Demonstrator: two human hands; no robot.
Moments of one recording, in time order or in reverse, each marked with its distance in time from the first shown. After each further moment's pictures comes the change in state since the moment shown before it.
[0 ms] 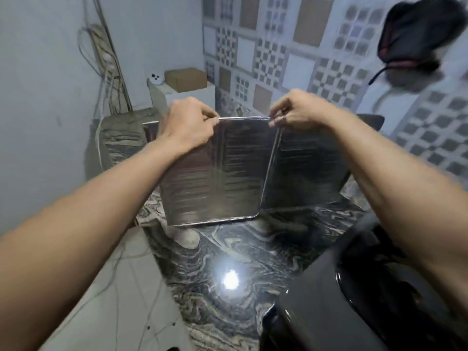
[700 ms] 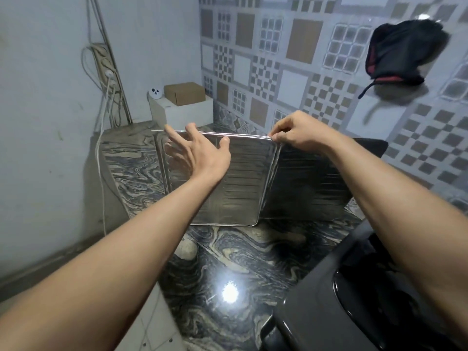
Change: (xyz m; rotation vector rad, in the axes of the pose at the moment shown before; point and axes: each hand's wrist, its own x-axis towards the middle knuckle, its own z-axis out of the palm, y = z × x) left_hand -0.018 0.026 0.068 -0.237 0.230 -0.496; right_hand -0.018 0.011 0.010 0.161 0.069 0.045
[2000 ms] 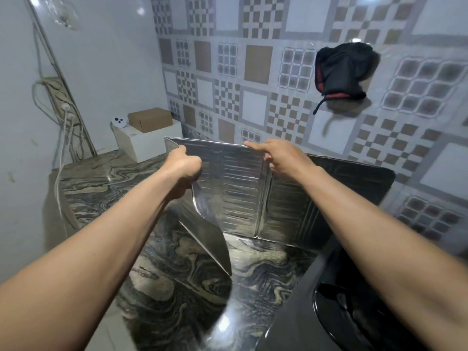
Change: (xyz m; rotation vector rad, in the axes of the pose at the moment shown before) left_hand 0.032 0.047 0.002 -0.245 -0.530 -0.049; right_hand -0.002 0.067 0.009 -0.292 0.194 -0.004
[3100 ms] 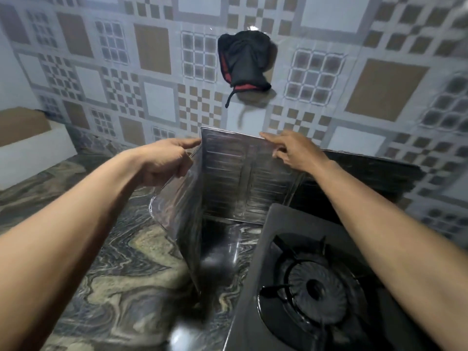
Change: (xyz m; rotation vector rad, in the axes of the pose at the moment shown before) left_hand 0.051 0.065 0.115 -0.045 -0.850 0.132; right_hand -0.090 0.171 -0.060 -0.132 0.075 0.367
